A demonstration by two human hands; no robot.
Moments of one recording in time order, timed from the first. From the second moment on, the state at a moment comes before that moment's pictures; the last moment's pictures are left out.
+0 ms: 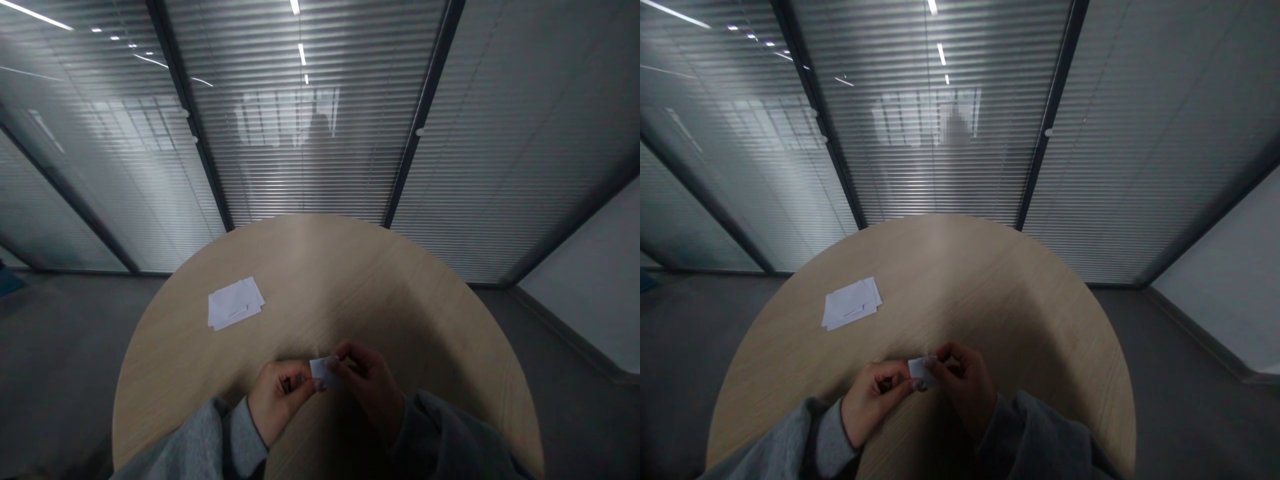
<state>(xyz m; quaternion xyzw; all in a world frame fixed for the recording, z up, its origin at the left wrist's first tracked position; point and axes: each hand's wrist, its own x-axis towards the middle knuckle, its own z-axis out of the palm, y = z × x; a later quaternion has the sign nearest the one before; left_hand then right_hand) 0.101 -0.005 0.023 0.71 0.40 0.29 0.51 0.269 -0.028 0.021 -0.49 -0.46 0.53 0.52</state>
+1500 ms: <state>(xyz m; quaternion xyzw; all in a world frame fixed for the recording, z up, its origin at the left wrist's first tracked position) 0.098 -0.006 0.021 0.74 0.42 0.27 0.45 0.271 -0.028 0.016 -0.47 -0.51 0.55 0.47</state>
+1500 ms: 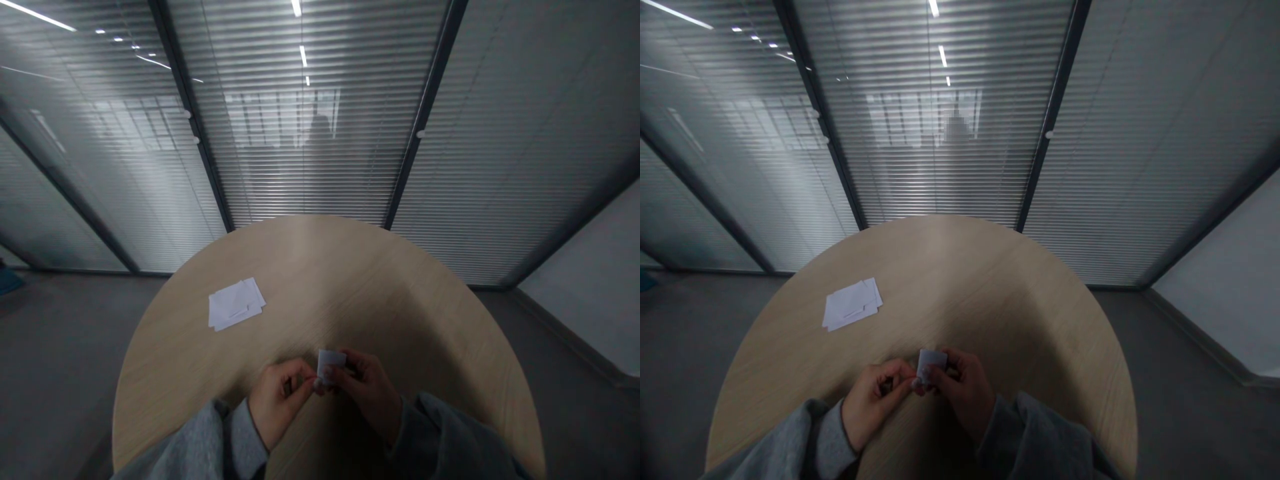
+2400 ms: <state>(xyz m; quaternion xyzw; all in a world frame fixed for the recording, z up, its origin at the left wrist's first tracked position) 0.096 -0.002 0.027 0.71 0.41 0.34 0.46 0.272 -0.023 0.017 -0.48 -0.43 0.53 0.55</state>
